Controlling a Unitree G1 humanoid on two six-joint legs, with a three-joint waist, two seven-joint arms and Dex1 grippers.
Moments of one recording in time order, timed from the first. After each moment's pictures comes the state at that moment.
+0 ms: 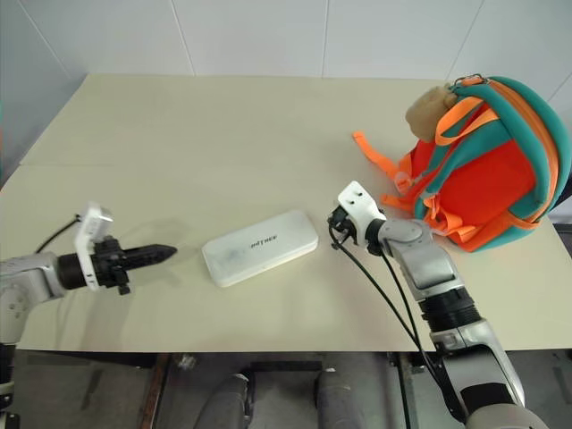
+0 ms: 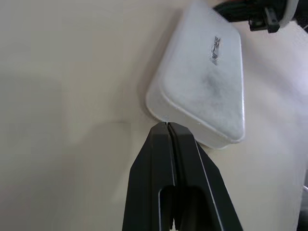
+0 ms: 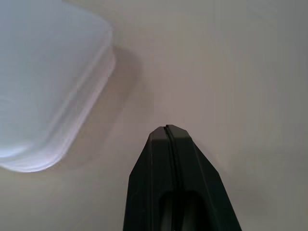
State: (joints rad) left arm -0.26 0.83 0.23 -0.03 -0.64 0.87 -0.94; right arm -0.70 -0.47 0.23 0.22 0.12 0.51 0.64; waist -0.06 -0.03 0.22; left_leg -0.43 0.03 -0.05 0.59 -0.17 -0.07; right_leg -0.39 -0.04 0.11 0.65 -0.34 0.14
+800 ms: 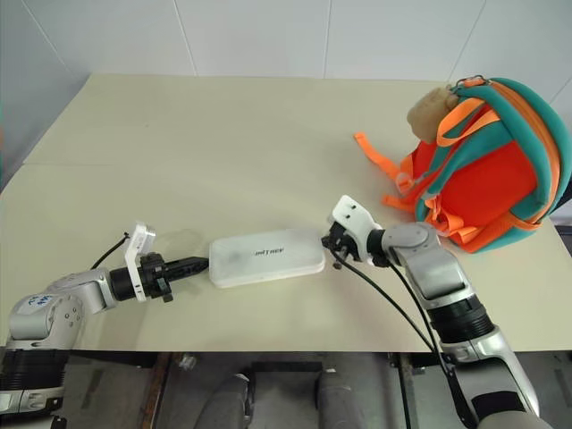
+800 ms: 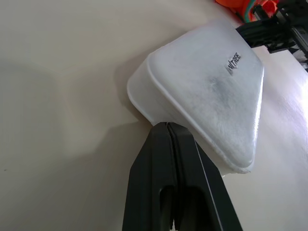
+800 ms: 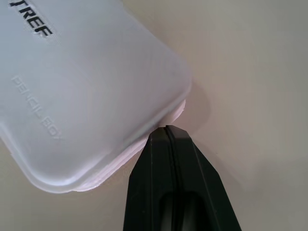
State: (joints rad) left arm -0.26 0.67 0.19 -0.02 -0.62 0.82 -0.88; right arm -0.60 -0.59 0.24 -0.07 0.15 0.72 0.93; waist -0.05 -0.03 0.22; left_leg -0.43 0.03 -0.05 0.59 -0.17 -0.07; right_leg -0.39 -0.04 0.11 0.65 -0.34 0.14
